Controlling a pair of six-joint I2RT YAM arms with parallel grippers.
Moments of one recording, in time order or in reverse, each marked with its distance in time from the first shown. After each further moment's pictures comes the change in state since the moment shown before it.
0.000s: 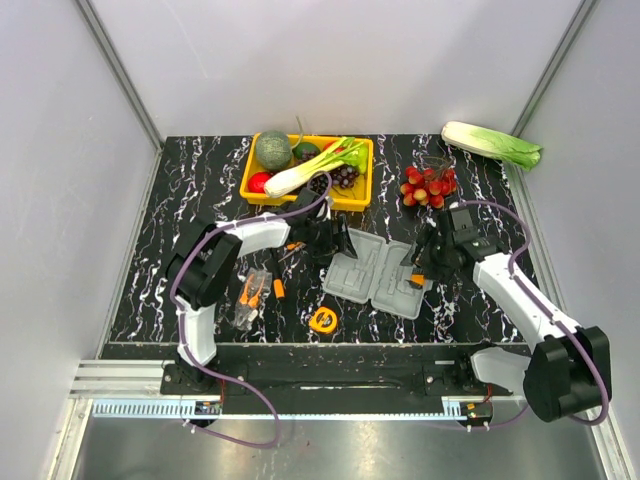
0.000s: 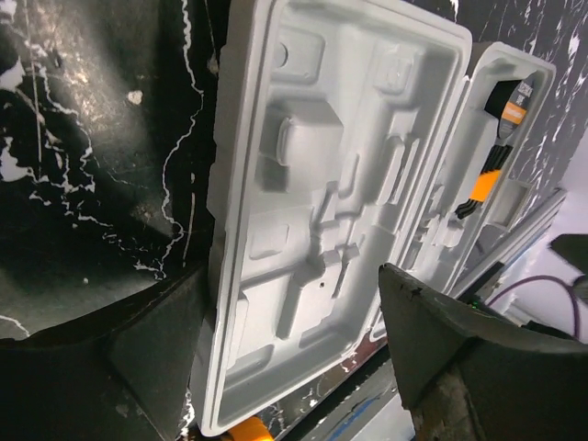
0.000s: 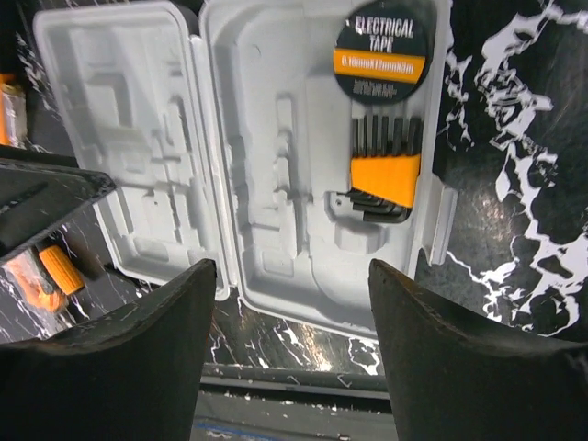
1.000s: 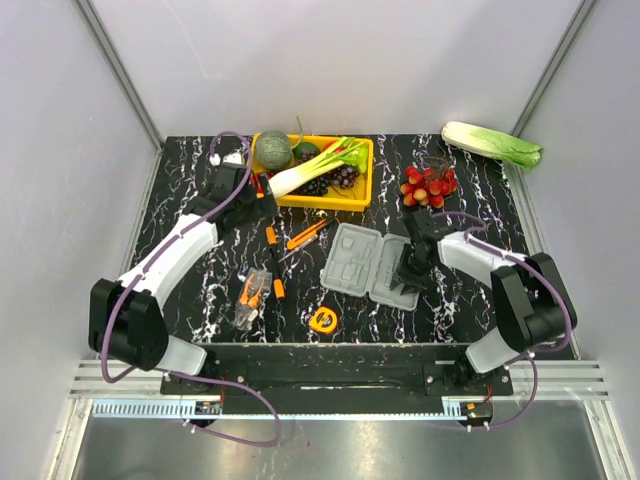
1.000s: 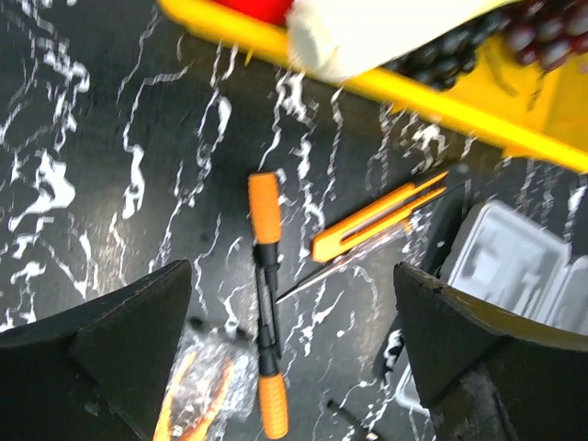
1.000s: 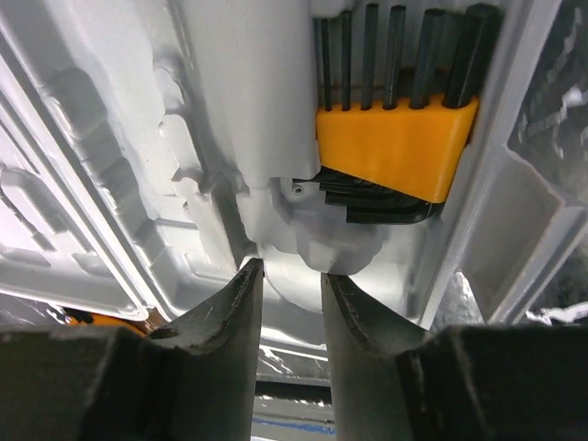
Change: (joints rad) left arm 0.265 -0.531 -0.077 -0.224 -0.599 0.193; right arm 0.100 0.364 -0.014 0.036 -0.067 0.022
